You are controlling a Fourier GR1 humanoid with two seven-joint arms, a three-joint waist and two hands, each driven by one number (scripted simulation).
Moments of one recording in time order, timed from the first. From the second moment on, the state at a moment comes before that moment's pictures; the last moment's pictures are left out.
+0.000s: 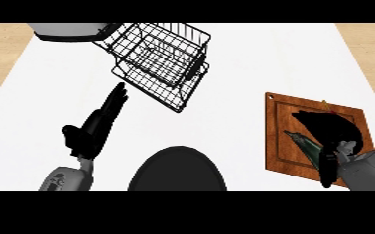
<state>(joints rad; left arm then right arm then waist) -0.12 0.21 -0.17 -1.35 0.13 -0.02 -0.10 -0.25 -0.65 0.40 -1.52 0.60 0.71 0.57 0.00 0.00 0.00</state>
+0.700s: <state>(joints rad) -0.11 0.15 -0.13 -1.35 0.07 -0.05 -0.09 -0.20 -0.57 0.33 -1.37 0.81 0.66 0.37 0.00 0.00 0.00</state>
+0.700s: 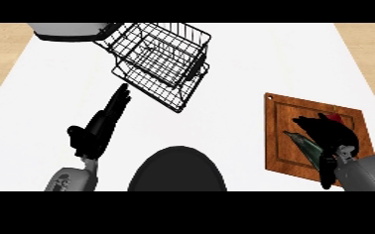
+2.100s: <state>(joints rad) -0.08 0.14 -0.08 -1.37 0.04 -0.06 -0.08 0.03 -0.12 0.27 -1.72 1.13 0.12 0.83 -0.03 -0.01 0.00</state>
